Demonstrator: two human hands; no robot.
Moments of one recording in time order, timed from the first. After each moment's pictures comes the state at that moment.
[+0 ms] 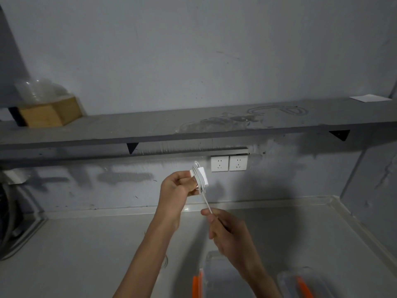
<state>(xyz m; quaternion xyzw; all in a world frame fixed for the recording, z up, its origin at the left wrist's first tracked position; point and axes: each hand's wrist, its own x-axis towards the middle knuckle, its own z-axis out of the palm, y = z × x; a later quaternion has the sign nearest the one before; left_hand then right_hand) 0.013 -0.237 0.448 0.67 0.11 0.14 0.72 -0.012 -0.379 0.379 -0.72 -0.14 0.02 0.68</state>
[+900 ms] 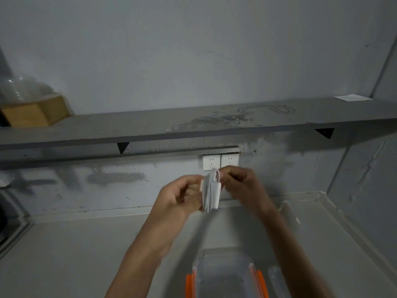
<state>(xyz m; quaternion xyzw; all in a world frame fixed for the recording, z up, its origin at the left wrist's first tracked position) -0.054 -0.257 0.485 0.74 -0.07 0.06 0.67 0.046 -0.418 0.450 -0.69 -0.27 -0.02 0.68</state>
